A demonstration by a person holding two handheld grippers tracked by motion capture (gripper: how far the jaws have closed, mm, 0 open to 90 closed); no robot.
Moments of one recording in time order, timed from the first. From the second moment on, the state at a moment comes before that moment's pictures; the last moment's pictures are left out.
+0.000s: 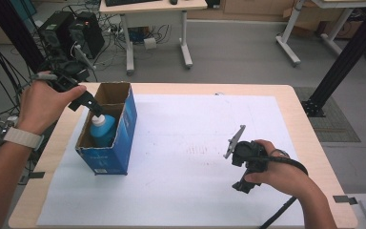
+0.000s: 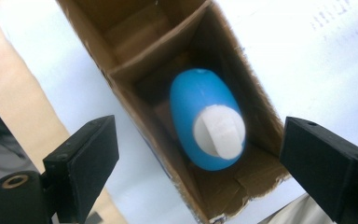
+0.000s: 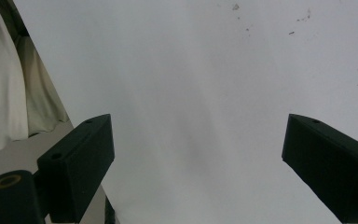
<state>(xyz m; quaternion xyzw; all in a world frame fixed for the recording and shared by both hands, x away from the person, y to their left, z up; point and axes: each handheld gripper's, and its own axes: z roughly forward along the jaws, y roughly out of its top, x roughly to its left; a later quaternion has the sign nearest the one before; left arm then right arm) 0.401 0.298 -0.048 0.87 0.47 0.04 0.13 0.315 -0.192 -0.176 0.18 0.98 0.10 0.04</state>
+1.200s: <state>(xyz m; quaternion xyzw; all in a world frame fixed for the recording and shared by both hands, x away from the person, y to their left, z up) 0.439 0.214 -0.015 0.98 0.18 0.06 0.05 0.300 -0.208 -0.174 0.21 0.97 0.11 0.04</state>
